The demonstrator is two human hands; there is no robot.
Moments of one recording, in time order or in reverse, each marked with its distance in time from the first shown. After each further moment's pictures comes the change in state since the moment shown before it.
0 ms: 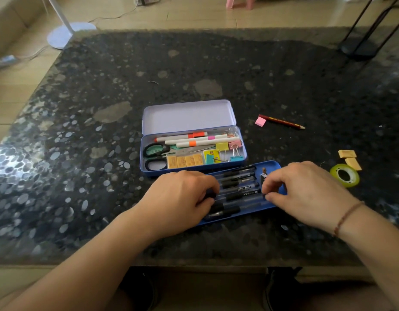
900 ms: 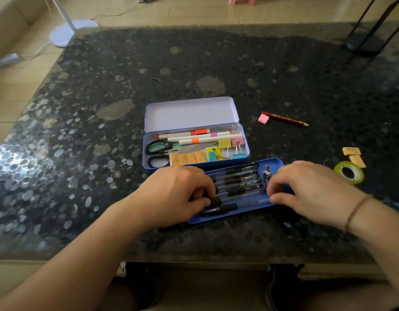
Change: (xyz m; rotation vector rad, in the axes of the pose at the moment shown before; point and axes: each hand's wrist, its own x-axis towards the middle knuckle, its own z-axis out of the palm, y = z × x) left_hand -0.002 -0.014 -0.010 -0.029 -0.111 0.031; right_hand 0.002 0.009 0.000 -0.057 -0.084 -0.079
